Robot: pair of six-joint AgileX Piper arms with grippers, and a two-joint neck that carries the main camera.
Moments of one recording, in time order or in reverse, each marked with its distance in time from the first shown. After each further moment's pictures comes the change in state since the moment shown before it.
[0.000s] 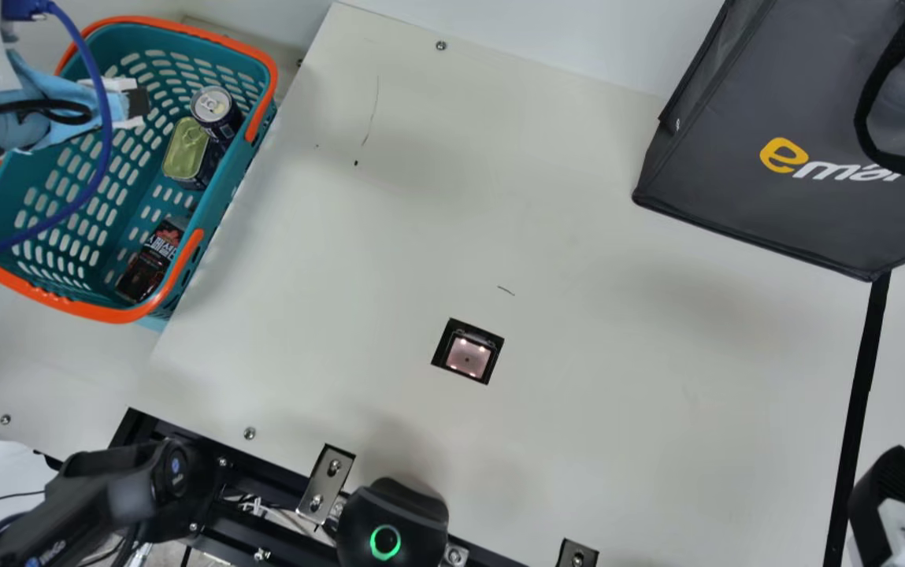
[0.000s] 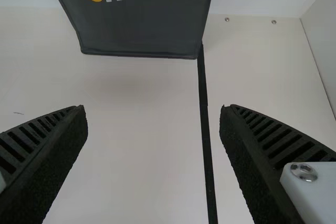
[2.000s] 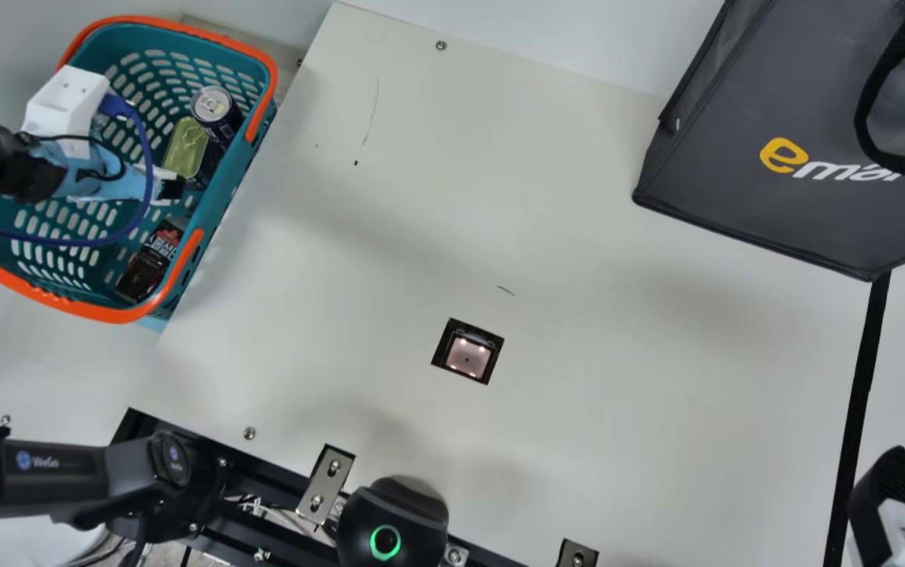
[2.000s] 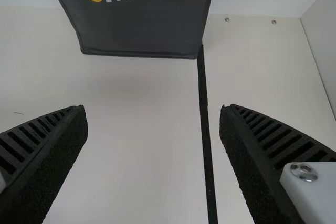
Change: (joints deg) left arm 11.8 23.8 10.5 -21.4 -14.4 48.3; right arm 0.0 0.0 0.0 0.0 0.0 0.0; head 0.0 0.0
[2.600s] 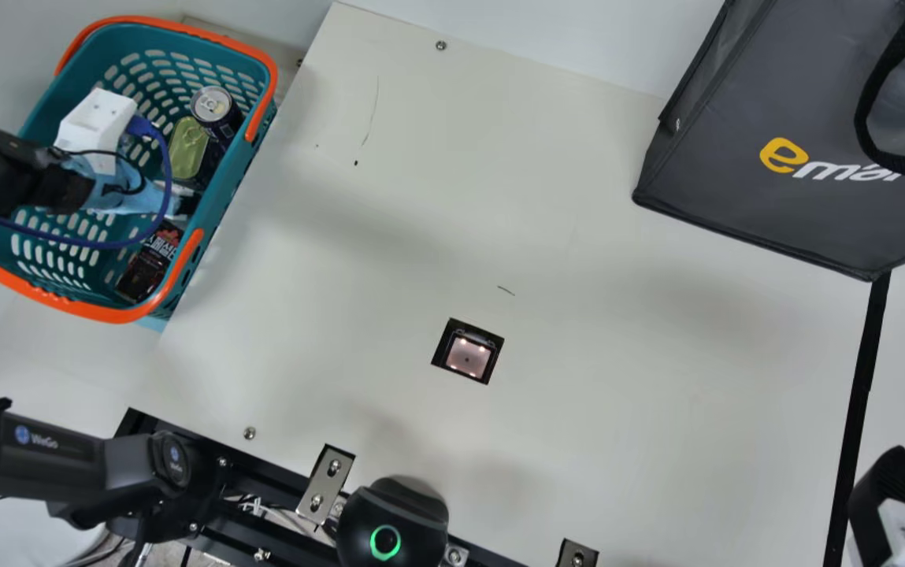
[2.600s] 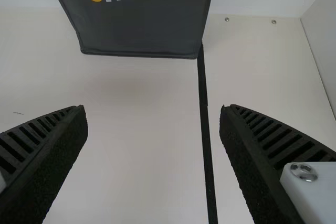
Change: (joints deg) left arm -1.2 6.5 2.6 -3.5 -7.1 5.7; right arm 0.0 0.0 0.0 0.0 0.0 0.0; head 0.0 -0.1
